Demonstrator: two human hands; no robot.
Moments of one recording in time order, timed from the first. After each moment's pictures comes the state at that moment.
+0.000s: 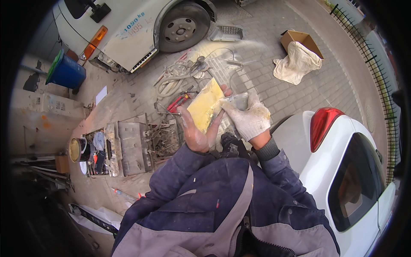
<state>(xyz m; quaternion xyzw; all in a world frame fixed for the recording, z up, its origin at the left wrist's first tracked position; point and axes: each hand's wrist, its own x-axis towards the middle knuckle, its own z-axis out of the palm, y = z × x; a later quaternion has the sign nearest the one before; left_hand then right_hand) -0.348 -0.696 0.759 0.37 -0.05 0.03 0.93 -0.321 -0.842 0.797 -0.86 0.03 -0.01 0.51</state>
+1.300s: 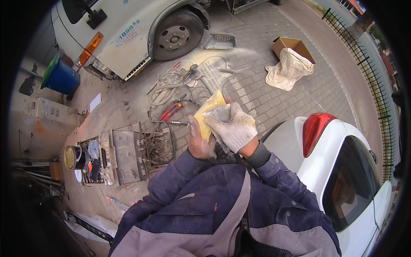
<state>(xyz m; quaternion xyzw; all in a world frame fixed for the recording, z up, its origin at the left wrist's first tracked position) -0.344 -0.703 0.745 0.45 -0.09 0.00 0.89 -0.312 -0.843 0.790 -0.86 -0.08 0.04 0.50</state>
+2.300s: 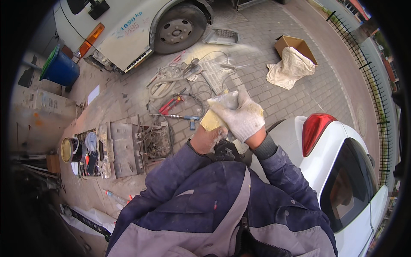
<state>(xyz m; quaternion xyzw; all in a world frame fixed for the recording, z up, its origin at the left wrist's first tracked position) -0.352 -0.684 0.713 0.47 -0.08 -0.11 0.87 -0.297 -0.847 0.815 -0.90 -0.08 0.03 0.43</state>
